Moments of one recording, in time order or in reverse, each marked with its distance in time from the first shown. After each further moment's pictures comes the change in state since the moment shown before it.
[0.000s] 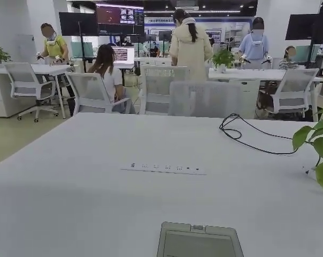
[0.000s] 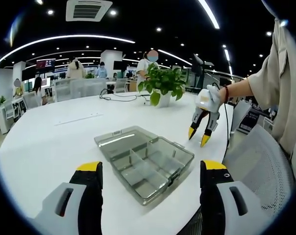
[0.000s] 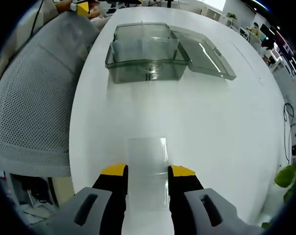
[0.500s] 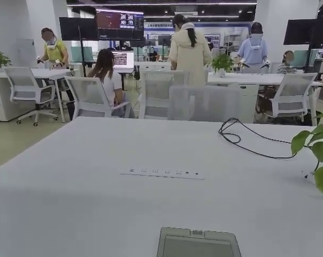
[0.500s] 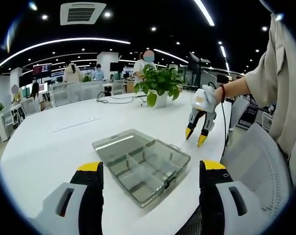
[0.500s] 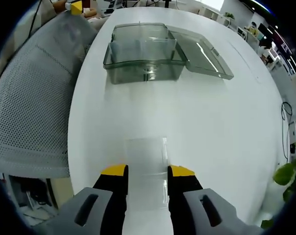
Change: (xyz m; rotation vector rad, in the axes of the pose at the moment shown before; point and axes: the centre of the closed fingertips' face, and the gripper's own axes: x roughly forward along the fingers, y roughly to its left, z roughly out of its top) left arm -0.002 -0.010 0.010 0.050 0.006 -0.012; right arm -0.003 -0.003 0.001 0.009 -0.002 -0.034
